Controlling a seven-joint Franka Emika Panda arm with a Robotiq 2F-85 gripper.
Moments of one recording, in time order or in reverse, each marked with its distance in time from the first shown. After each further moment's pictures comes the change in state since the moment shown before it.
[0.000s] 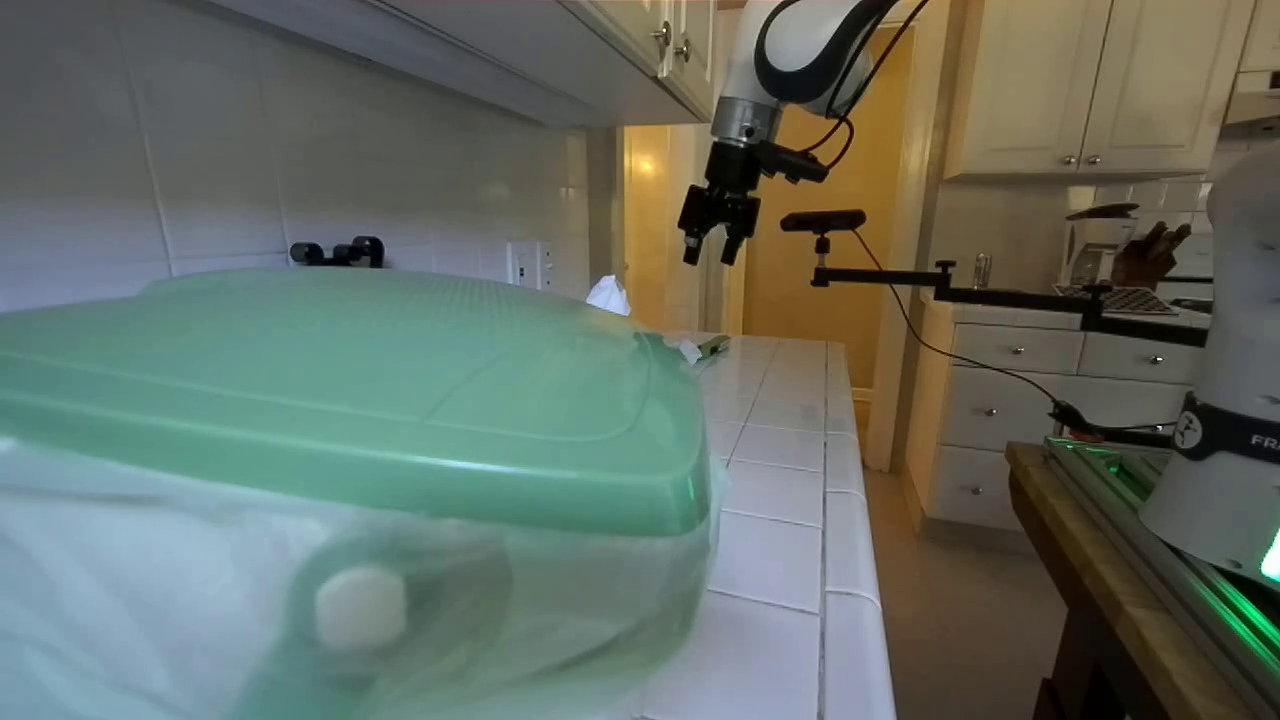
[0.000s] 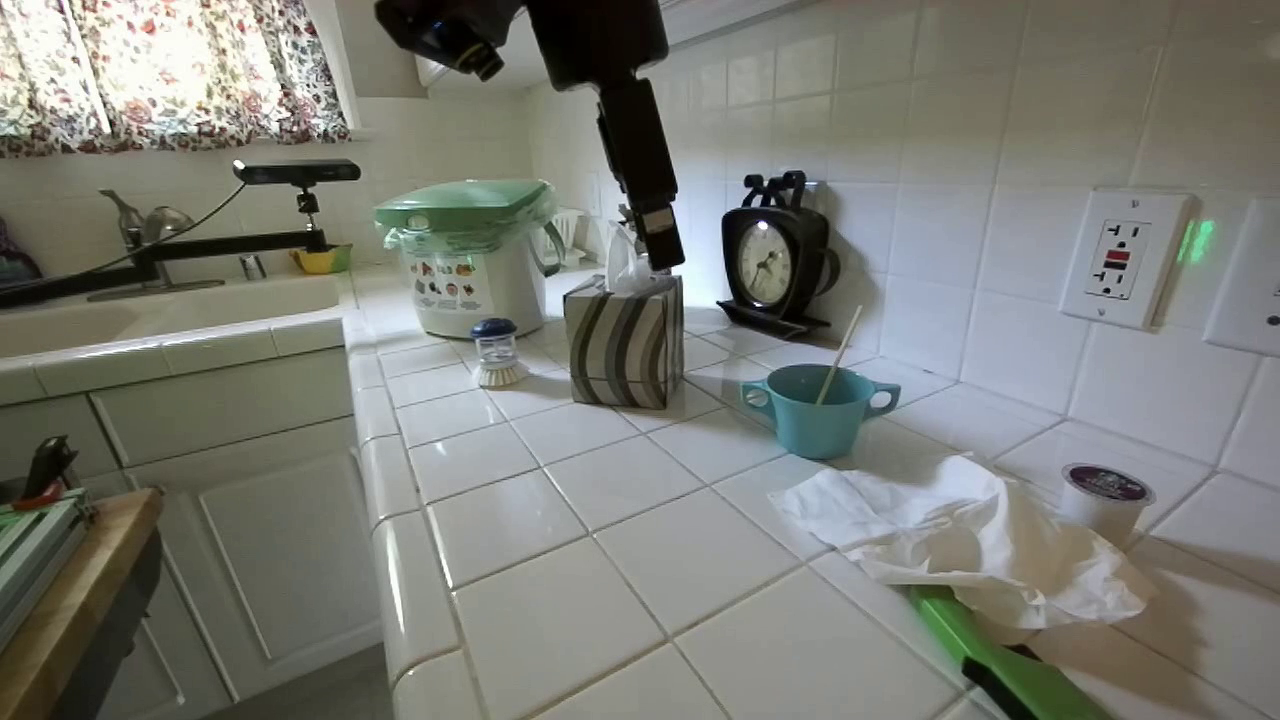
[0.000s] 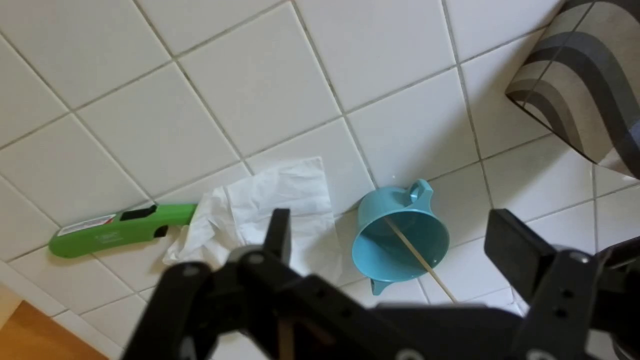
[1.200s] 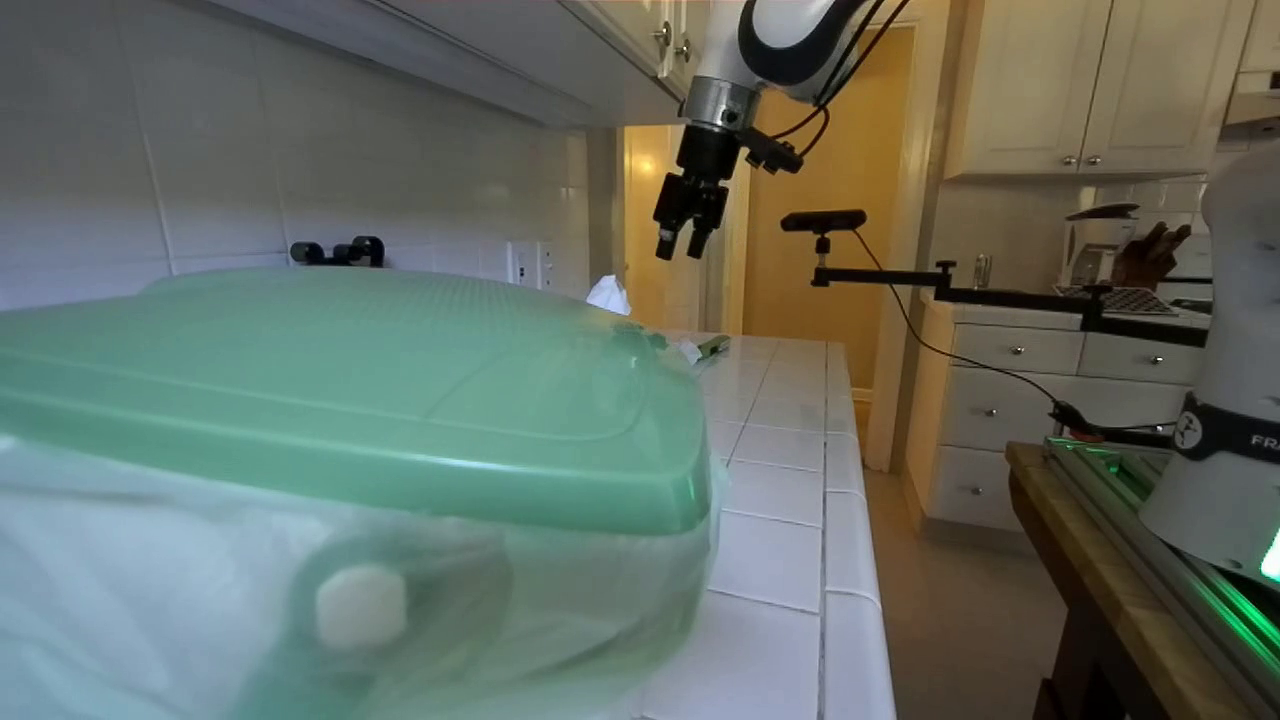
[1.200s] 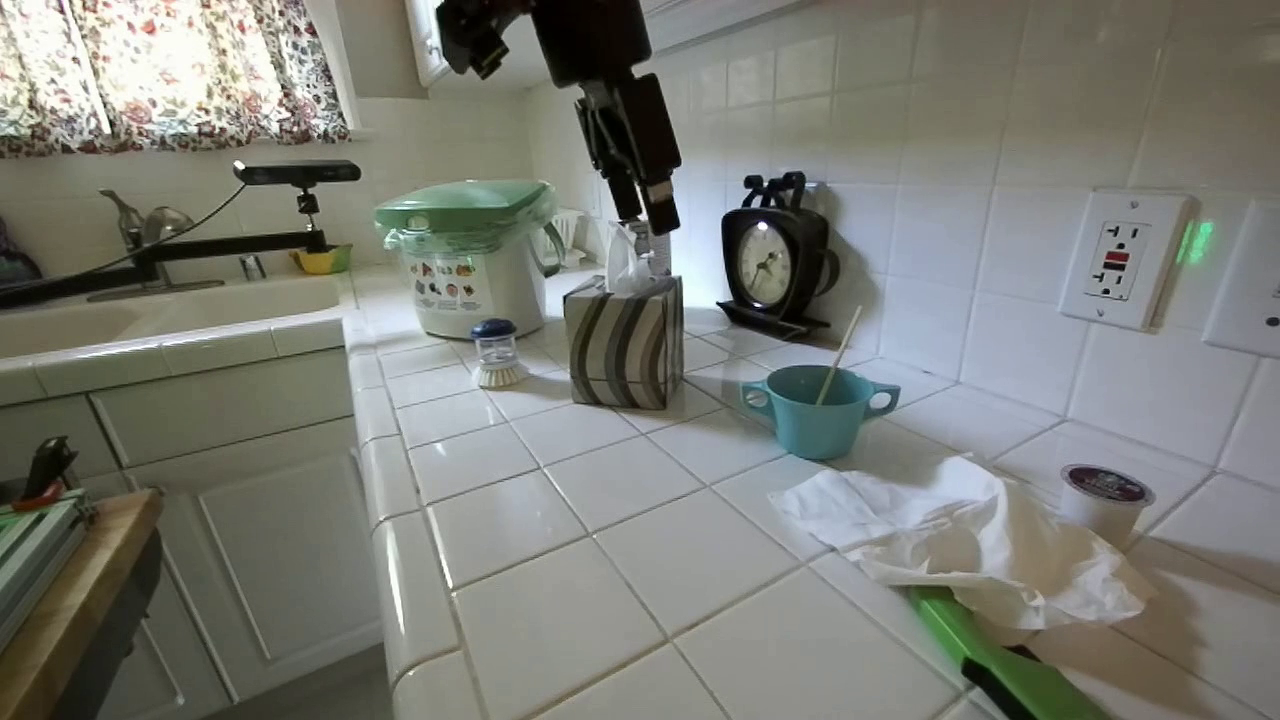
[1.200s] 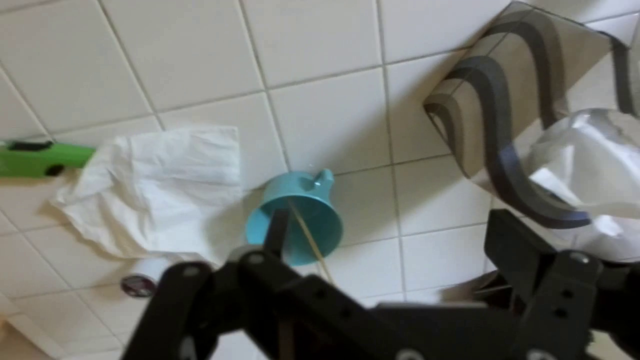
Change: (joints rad) arm 0.053 0.015 0.069 0.042 0.005 -0.001 -0.117
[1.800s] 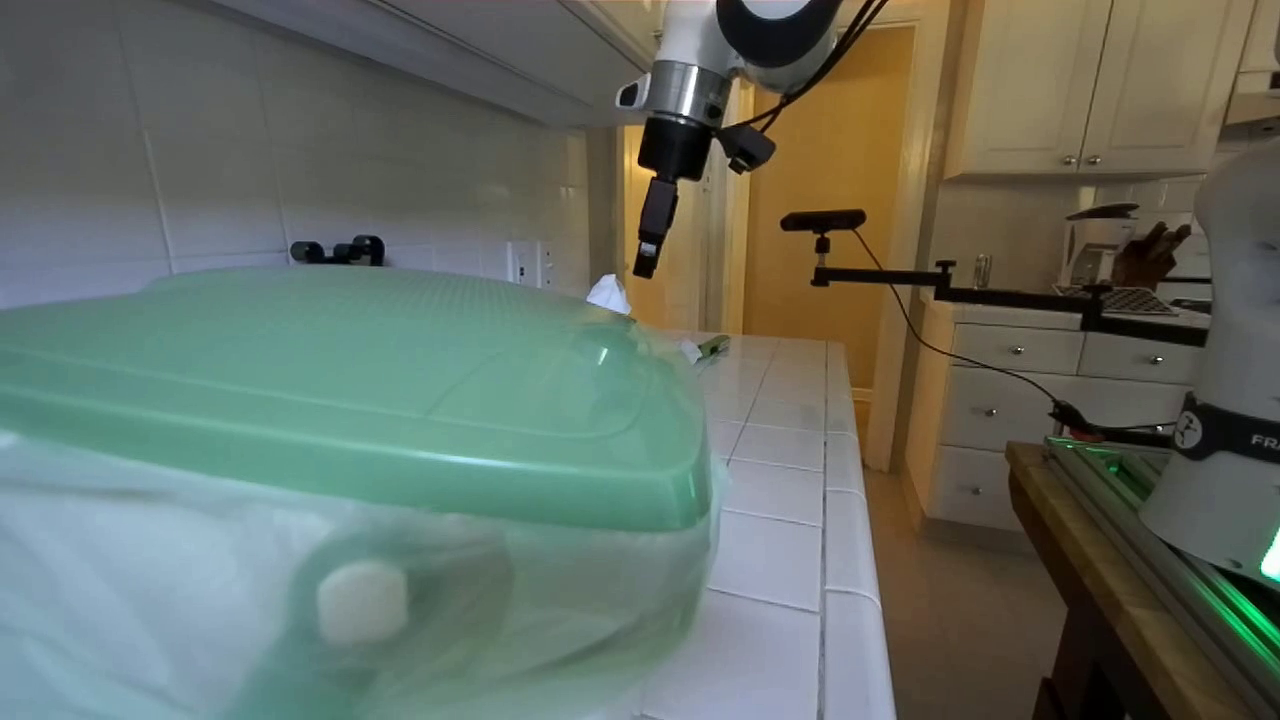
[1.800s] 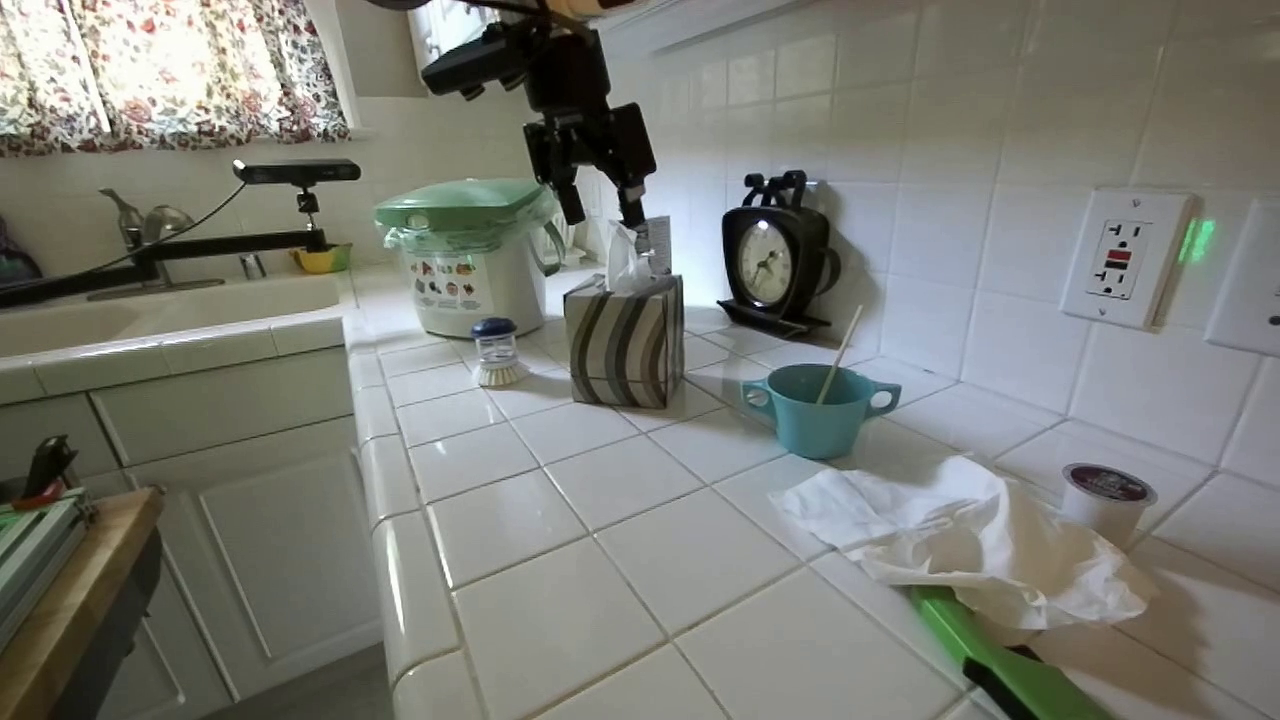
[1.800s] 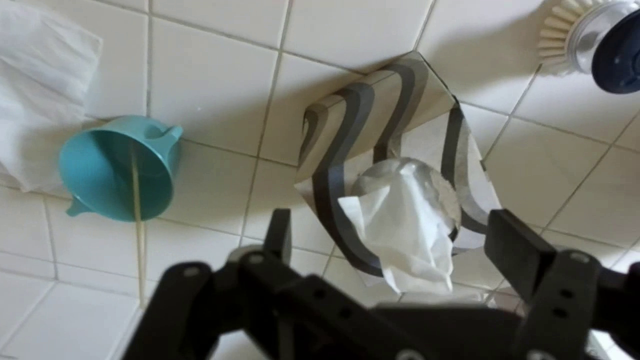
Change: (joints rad) arm 0.066 0.044 0.103 0.041 0.019 -0.039 -0.321
